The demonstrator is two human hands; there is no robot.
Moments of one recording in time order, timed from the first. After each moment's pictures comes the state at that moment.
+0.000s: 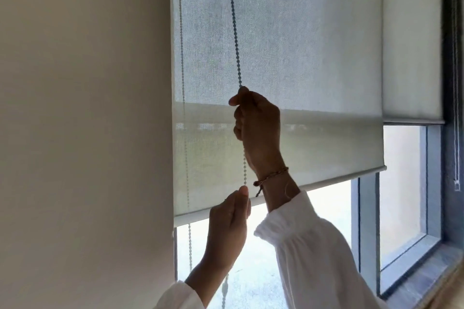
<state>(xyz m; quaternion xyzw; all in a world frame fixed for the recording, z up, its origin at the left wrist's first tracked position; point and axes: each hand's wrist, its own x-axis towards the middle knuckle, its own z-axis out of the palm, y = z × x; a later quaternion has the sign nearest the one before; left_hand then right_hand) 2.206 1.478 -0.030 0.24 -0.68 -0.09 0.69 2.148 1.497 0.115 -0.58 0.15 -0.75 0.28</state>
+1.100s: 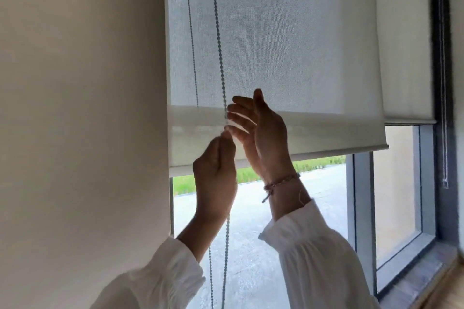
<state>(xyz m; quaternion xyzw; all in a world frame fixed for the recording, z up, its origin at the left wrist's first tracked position) 2.207 1.501 0.049 0.18 -0.61 -0.15 0.76 2.132 1.509 0.112 -0.55 0.10 -0.71 0.42</state>
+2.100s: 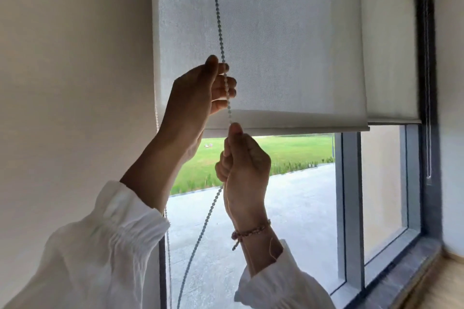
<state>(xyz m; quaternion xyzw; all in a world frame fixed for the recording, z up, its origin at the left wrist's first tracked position) 2.217 1.560 0.148 0.17 -0.66 -0.27 0.68 2.153 1.544 0.060 -0.52 0.03 -0.78 0.35</state>
